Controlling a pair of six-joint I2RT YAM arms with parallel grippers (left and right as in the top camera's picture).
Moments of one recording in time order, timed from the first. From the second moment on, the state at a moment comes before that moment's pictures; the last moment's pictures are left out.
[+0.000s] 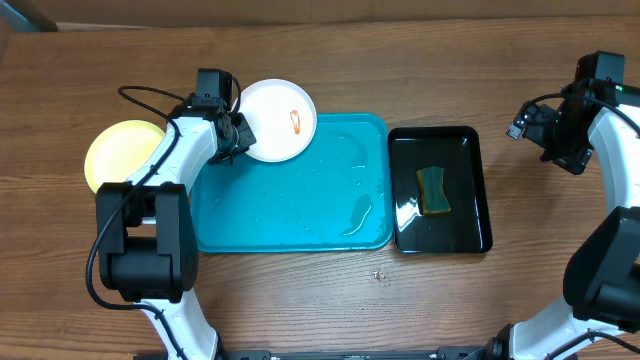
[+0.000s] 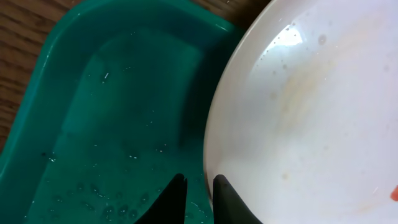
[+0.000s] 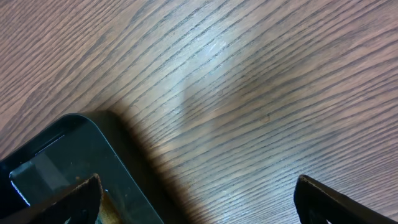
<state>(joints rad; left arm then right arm) -0.06 1.98 1.36 -0.61 -0.03 -0.52 -0.27 1.84 1.50 -1.00 -0.08 0.31</state>
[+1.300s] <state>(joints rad) -0.08 2.04 1.69 -1.34 0.13 -0.32 -0.27 1.84 1.50 -1.00 -0.08 0.31</state>
